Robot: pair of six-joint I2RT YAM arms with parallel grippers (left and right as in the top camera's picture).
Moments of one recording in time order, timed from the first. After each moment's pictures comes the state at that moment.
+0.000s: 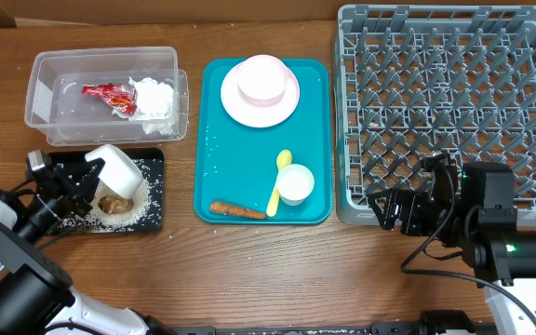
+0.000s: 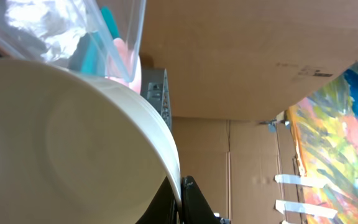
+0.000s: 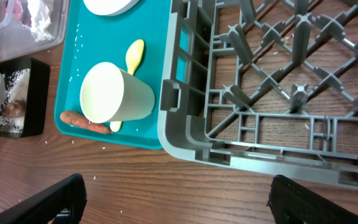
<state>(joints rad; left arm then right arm) 0.84 1.88 1.08 -1.07 1.53 0.29 0.00 0.90 0.81 -0.90 -0.46 0.18</state>
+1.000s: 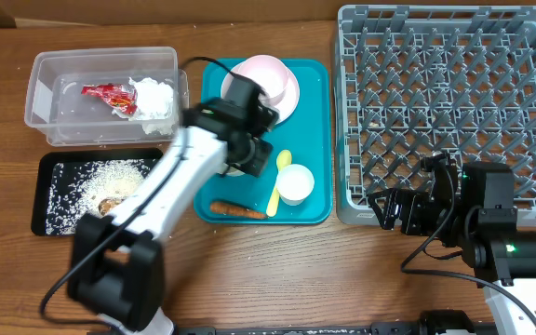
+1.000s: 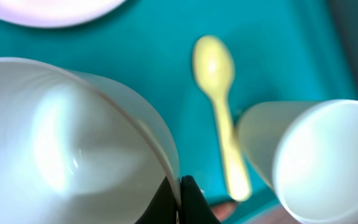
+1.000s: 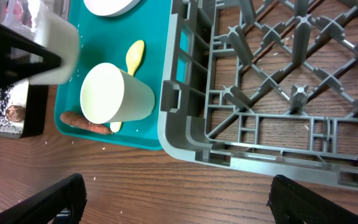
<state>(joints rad) -0.43 1.79 1.39 -0.88 0.09 0.04 0.00 0.90 0.81 -0.90 -0.46 0.18</state>
